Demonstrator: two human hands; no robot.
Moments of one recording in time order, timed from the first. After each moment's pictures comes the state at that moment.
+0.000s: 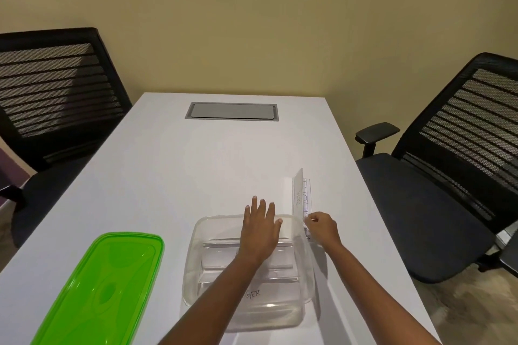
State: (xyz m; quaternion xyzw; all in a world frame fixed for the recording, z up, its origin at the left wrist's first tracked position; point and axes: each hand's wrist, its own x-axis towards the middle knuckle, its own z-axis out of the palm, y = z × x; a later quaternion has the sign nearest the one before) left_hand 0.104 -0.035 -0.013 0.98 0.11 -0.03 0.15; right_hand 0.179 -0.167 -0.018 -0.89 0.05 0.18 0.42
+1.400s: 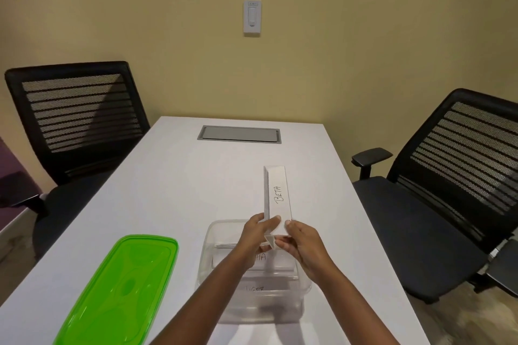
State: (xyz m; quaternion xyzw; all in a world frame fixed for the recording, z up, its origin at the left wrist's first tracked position) left_hand 0.048 -0.034 0.062 0.59 0.26 -0.04 0.76; right_hand 0.072 -0.154 0.070 -0.58 -0.03 0.29 0.76
